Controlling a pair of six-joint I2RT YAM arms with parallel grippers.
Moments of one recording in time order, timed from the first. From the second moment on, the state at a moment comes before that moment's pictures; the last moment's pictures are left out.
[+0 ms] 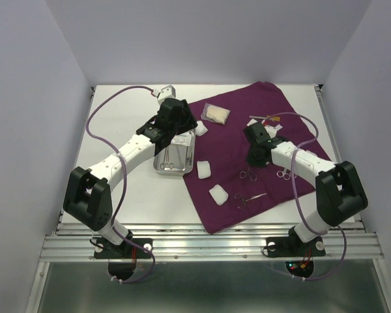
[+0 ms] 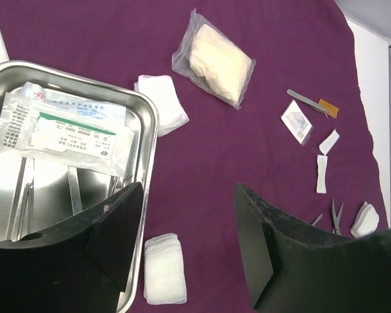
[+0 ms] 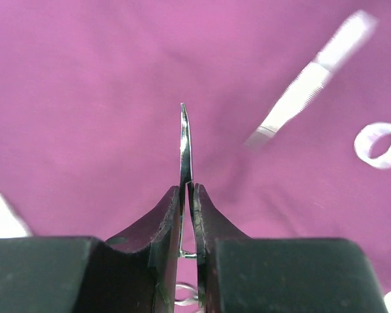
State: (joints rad) left arm -0.57 1.55 1.24 -0.21 -0.24 -0.74; right arm 0.45 1.53 0.98 -0.57 0.33 0.76
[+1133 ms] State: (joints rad) left arm -0.85 2.19 1.88 -0.68 -0.25 -0.62; right arm 0.11 1.52 1.00 -0.42 0.30 0.61
